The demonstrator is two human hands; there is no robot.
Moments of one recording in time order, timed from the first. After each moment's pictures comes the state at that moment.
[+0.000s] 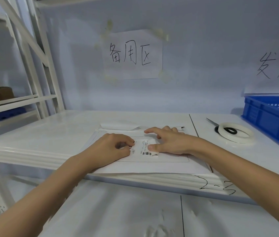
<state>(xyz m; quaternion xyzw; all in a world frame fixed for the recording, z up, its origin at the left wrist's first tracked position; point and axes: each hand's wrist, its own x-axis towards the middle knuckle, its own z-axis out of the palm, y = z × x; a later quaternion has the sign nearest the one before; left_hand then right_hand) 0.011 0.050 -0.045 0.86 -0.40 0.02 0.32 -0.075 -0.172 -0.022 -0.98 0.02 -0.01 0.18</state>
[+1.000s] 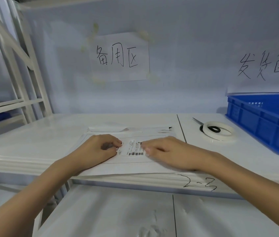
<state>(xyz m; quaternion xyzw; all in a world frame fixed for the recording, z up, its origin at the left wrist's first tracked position) 0.014 0.046 -0.045 0.85 -0.40 0.03 0.33 -0.135 -0.179 -0.026 -0.97 -0.12 -0.07 0.20</state>
